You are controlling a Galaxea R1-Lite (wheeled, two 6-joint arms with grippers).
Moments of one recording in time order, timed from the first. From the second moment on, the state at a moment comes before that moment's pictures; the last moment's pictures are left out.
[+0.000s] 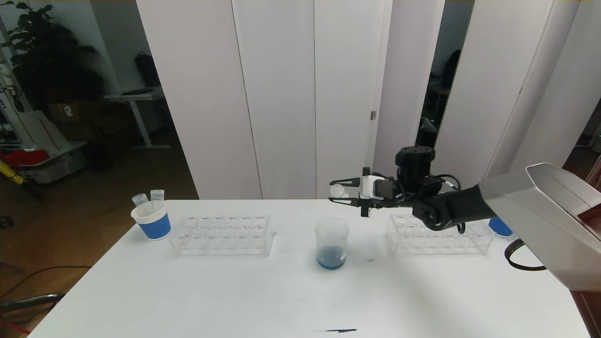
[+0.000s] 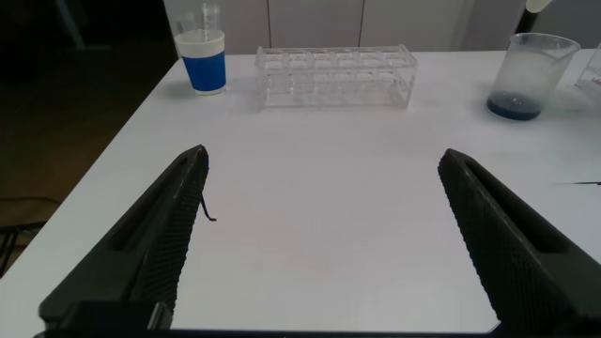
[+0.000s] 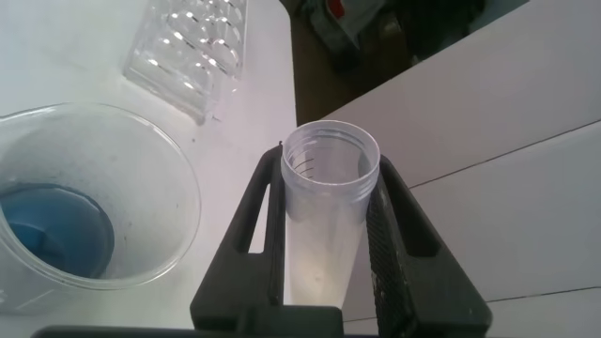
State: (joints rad) left arm 0.00 0.00 0.00 0.00 0.00 0.00; right arm 0.33 2.44 -1.62 -0.63 0.94 -1.02
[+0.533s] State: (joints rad) left arm 0.00 0.00 0.00 0.00 0.00 0.00; right arm 0.33 2.44 -1.55 -0.72 0.93 -1.12
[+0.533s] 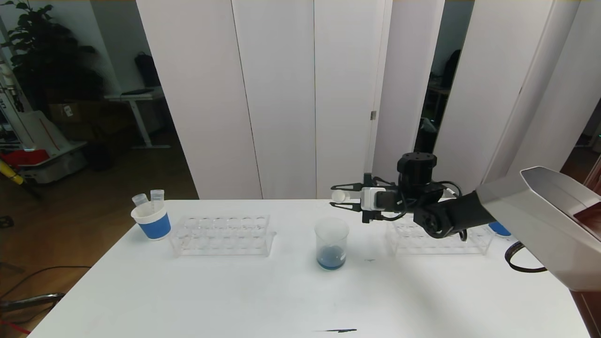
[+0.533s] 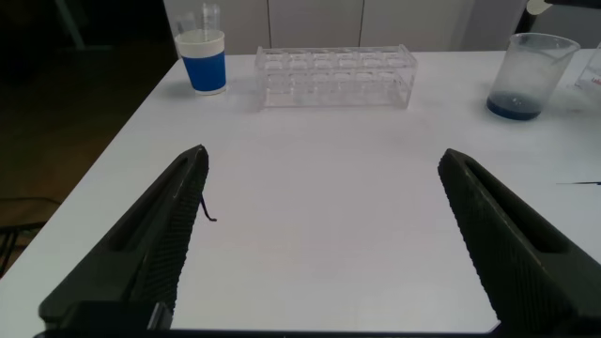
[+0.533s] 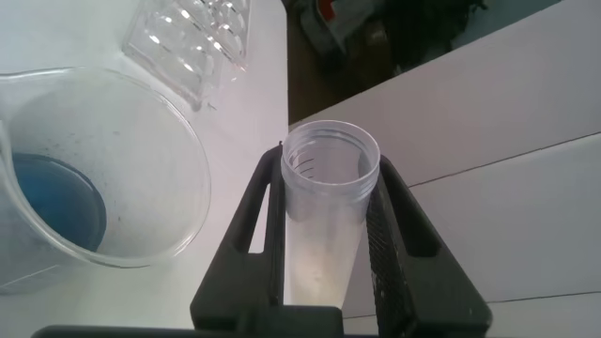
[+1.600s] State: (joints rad) left arm 0.00 0.00 0.00 0.00 0.00 0.00; right arm 0.33 2.42 -1.50 -0.72 0.93 -1.30
